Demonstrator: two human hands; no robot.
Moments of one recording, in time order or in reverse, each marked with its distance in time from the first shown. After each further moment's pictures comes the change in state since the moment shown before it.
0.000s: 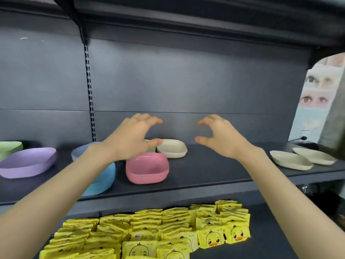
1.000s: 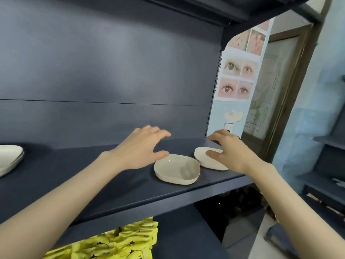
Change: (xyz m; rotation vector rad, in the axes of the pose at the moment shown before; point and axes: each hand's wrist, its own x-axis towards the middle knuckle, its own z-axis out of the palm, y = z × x) left_hand 0.305 0.333 0.279 -0.116 -0.133 0.228; right_hand -0.060 0.491 -0.121 -0.208 -0.103 0.310
